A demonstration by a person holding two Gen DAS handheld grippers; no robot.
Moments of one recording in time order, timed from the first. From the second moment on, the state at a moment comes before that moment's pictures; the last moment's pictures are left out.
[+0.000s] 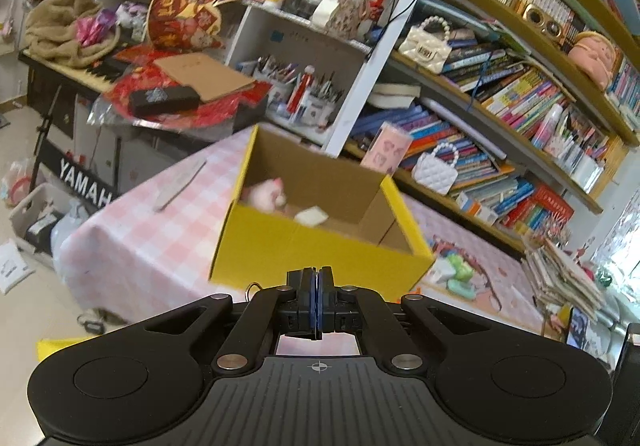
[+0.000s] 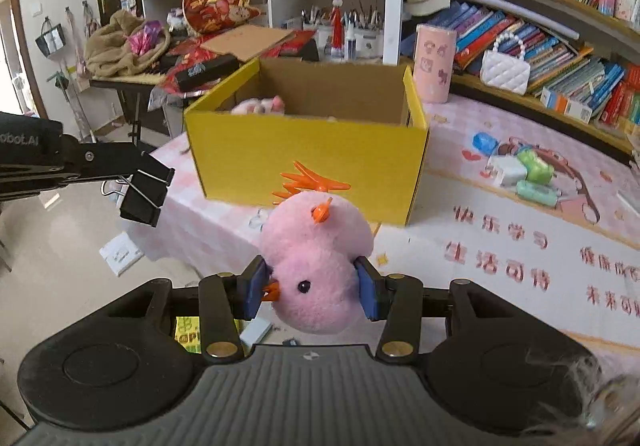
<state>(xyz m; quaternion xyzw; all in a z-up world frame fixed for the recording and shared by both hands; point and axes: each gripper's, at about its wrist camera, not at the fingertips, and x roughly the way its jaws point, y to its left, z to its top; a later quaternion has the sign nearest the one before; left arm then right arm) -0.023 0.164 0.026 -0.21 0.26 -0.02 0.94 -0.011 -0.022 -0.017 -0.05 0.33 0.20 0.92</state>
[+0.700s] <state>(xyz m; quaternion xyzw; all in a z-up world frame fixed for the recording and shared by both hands) 0.132 0.145 0.030 -0.19 0.26 -0.01 0.95 0.152 -0.005 0.021 -0.07 0.27 0.22 0.94</state>
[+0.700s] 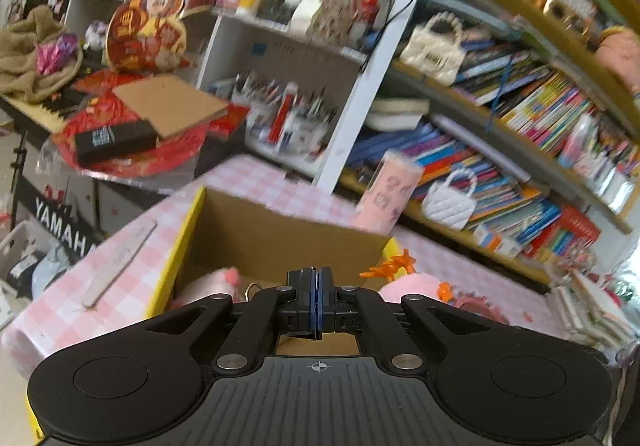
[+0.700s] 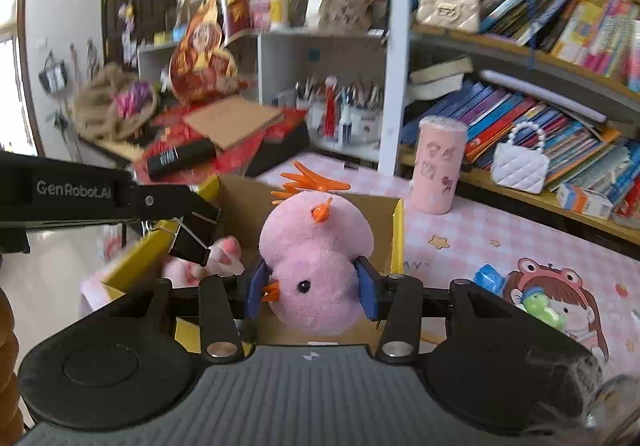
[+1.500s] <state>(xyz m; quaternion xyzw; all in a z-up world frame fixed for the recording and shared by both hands) 0.146 0.137 0.009 -0.16 0.30 0.03 0.94 0.196 0.012 -0.027 -0.13 0.31 0.23 0.91</state>
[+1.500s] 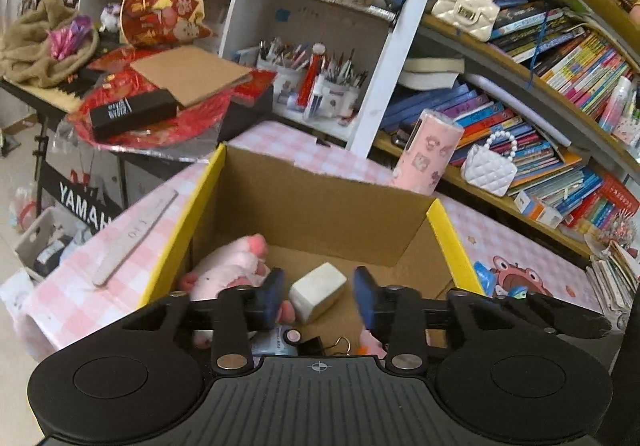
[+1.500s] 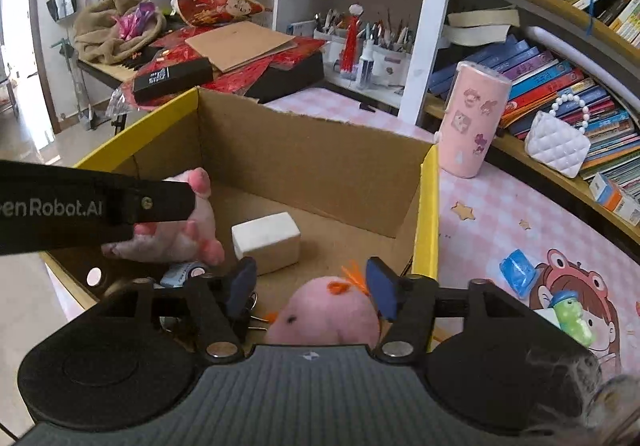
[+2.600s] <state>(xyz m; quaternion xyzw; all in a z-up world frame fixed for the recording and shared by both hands) -0.020 0.114 0.008 -0.07 0.30 0.05 0.95 0.000 -0.037 -0.027 -0.09 0.29 0.13 0.94</state>
